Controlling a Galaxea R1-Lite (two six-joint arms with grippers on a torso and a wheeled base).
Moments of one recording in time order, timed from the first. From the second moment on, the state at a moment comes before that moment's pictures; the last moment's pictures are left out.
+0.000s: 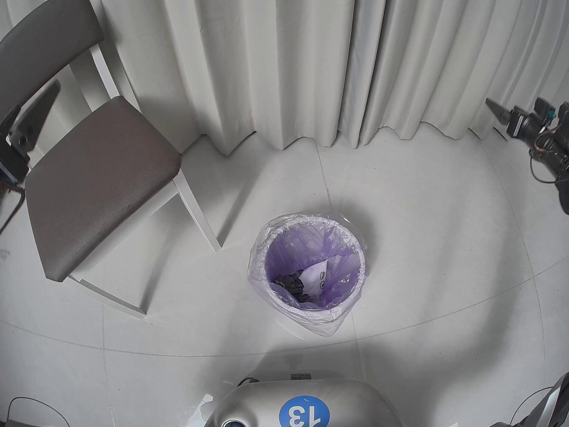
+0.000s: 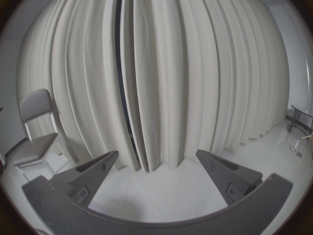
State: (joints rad) left arm -0.31 1.04 -0.56 -0.95 0.15 0.02; right arm -0.21 1.82 -1.18 -0.87 0.29 0.11
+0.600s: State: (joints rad) left arm -0.32 0.64 -0.77 -0.36 0.13 0.02; right arm -0.22 1.01 -1.20 -0.36 0.40 0.28
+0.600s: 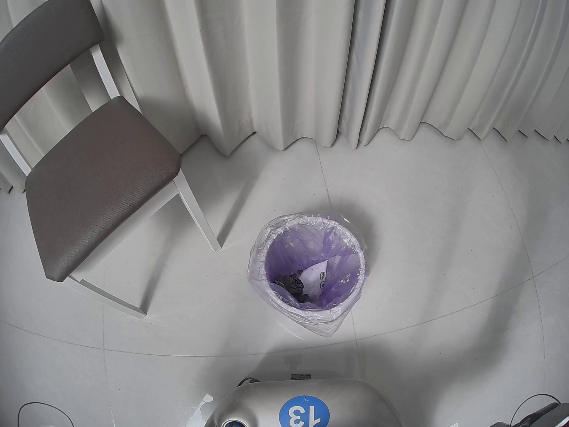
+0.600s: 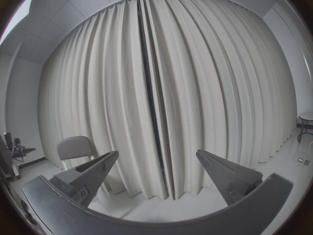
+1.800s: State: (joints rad) left arm -0.22 0.01 -1.41 1.11 0.10 0.02; right arm -0.01 0.01 -0.93 0.60 0.23 0.22
